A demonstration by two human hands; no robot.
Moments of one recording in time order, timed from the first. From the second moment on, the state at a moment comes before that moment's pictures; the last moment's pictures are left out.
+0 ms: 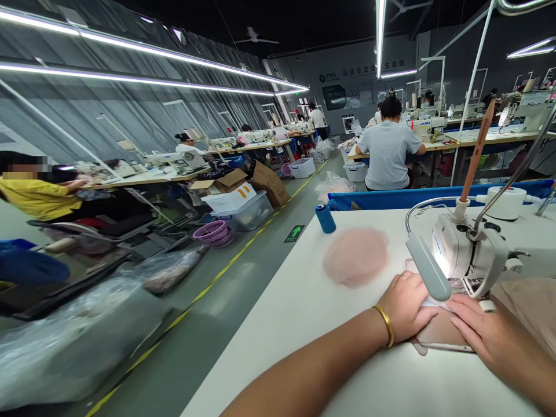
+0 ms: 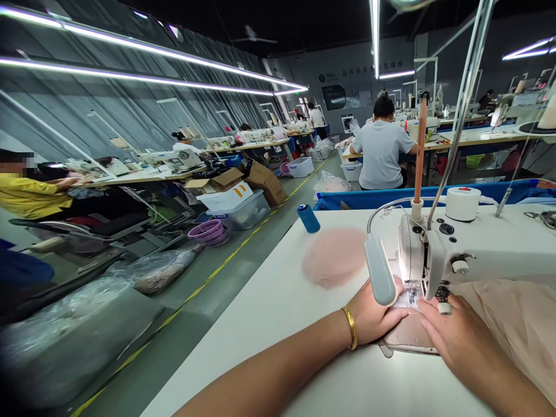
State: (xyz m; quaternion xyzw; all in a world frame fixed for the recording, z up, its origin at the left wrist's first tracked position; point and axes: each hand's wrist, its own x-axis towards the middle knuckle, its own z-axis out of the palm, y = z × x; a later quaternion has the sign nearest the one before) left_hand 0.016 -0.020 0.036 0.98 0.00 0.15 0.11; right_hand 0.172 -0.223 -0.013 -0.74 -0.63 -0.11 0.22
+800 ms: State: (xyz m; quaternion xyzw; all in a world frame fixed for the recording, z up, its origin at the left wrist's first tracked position) left_hand -0.012 -0.037 0.064 0.99 -0.06 0.04 0.15; right_hand 0.151 -0.227 0.017 -0.68 -0.70 -0.04 0.20
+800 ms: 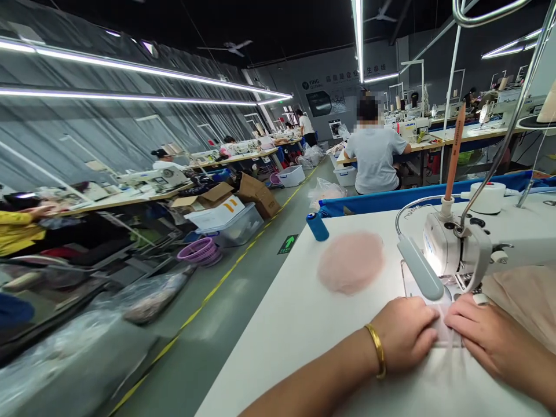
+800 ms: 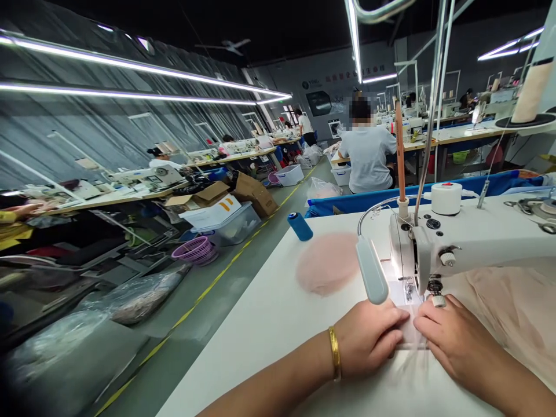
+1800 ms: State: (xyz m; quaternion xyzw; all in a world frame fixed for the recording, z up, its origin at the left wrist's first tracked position) left_hand -0.014 -0.044 0.039 0.98 -0.10 0.15 0.10; right_hand 0.156 -0.229 0.018 -0.67 -0.71 -0.10 0.20
